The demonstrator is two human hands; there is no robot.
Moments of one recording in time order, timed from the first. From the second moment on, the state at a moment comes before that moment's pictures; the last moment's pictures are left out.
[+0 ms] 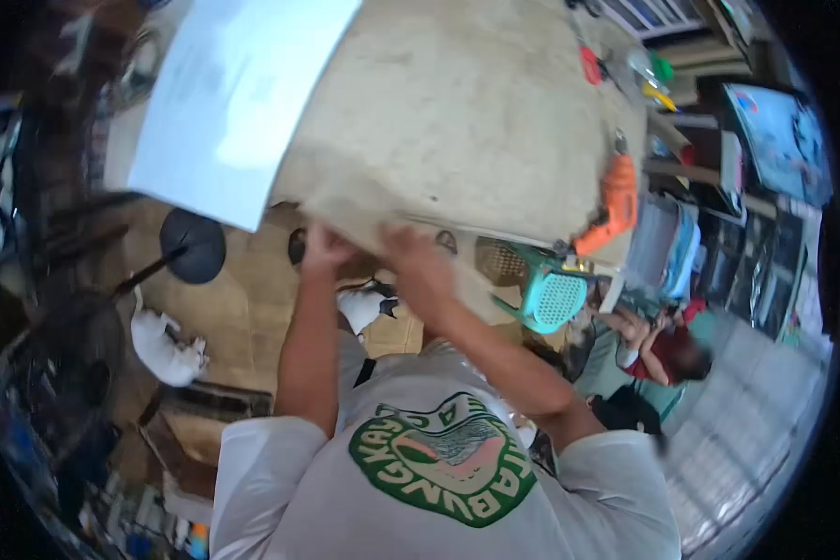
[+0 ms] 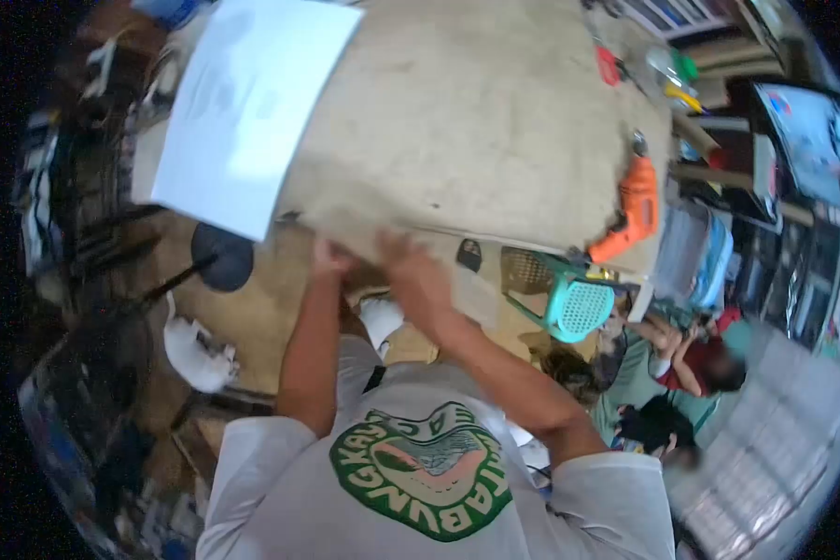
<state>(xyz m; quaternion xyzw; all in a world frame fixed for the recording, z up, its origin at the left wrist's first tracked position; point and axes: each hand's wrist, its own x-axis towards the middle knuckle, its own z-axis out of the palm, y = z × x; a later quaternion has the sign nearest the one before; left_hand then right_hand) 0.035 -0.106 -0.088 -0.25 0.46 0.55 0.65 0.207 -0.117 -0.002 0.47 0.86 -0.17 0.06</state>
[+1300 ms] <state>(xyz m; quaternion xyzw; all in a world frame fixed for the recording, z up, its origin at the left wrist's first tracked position) 0.024 -0.114 -0.085 -0.15 0.45 0.57 0.67 0.202 -0.067 0.036 0.34 0.91 -0.18 0.12</state>
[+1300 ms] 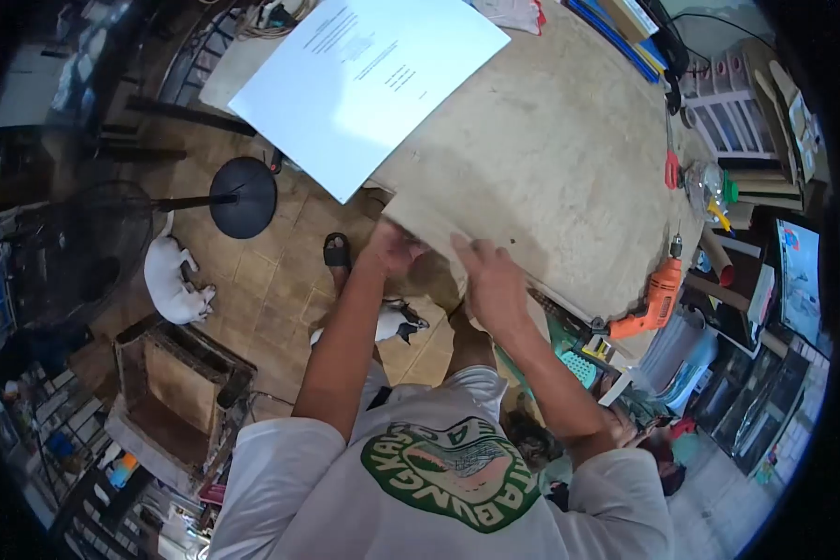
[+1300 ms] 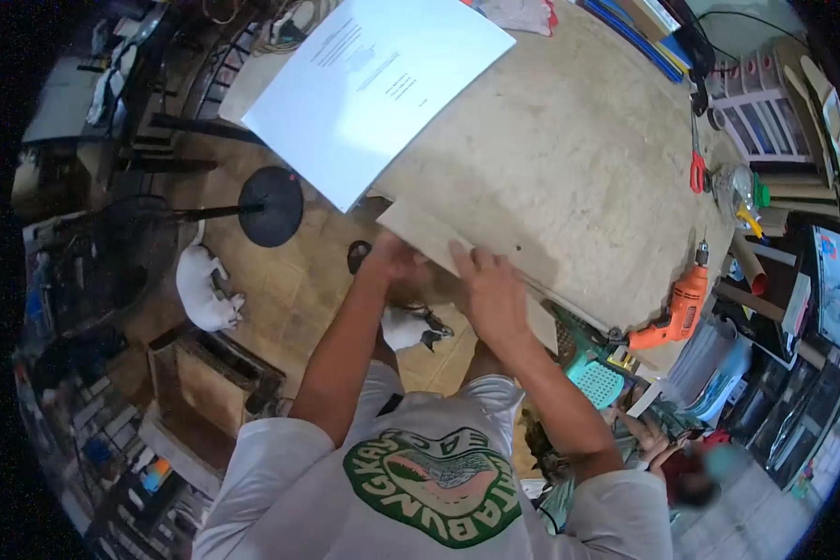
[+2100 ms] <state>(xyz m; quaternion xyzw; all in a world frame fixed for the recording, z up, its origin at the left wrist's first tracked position) -0.266 -0.095 0.035 -0.08 0.43 0.82 0.38 0.400 0.008 0.040 0.56 0.78 -0.29 0.00</state>
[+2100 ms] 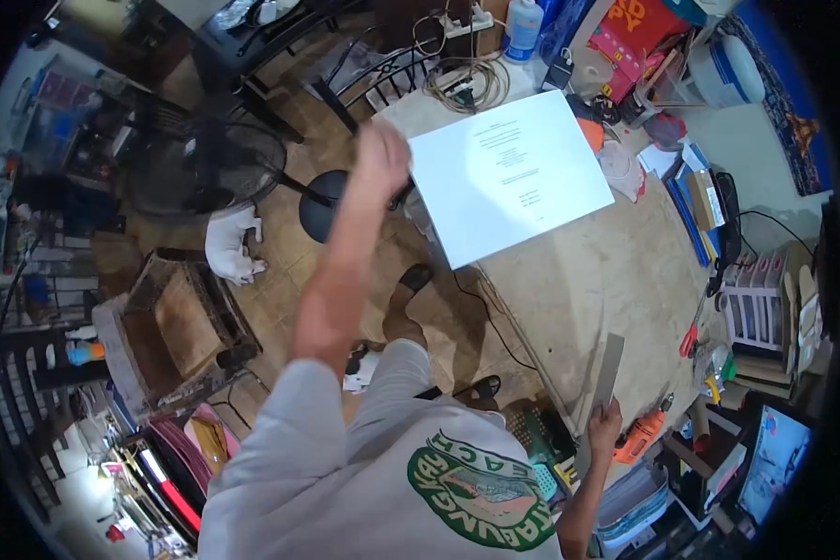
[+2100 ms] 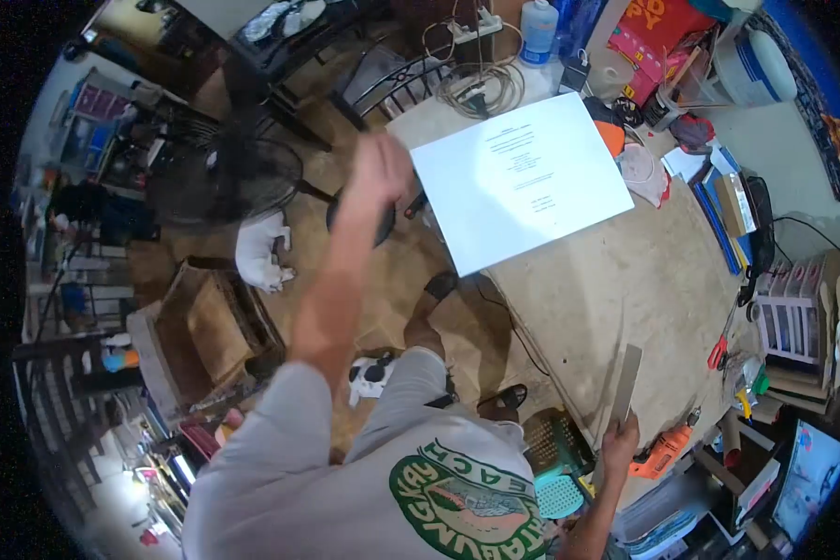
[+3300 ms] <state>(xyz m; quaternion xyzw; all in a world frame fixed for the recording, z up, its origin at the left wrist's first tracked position) -0.711 0.128 -0.159 0.65 0.69 -0.24 0.21 0.245 -0.133 0.057 0.80 0.58 -0.13 0.05</state>
